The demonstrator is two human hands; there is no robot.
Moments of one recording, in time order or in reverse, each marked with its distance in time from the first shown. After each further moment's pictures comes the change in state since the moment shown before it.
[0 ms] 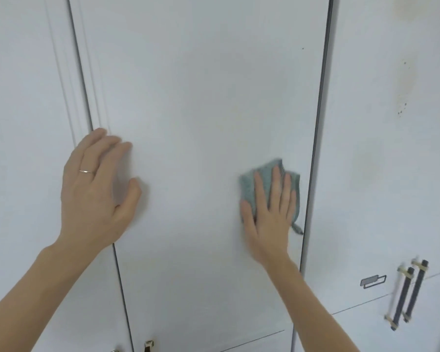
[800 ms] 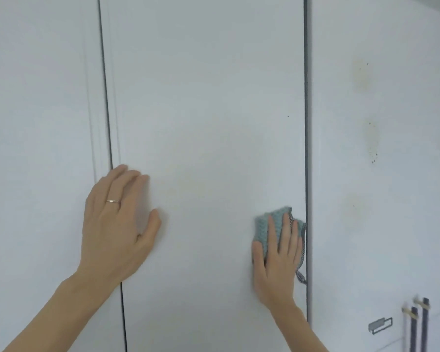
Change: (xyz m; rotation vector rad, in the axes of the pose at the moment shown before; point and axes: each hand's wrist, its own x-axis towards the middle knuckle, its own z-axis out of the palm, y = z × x) left_hand 0.039 0.004 -0.006 0.053 -0.036 -0.026; right_hand 0.004 -0.004 0.001 0.051 0.060 0.151
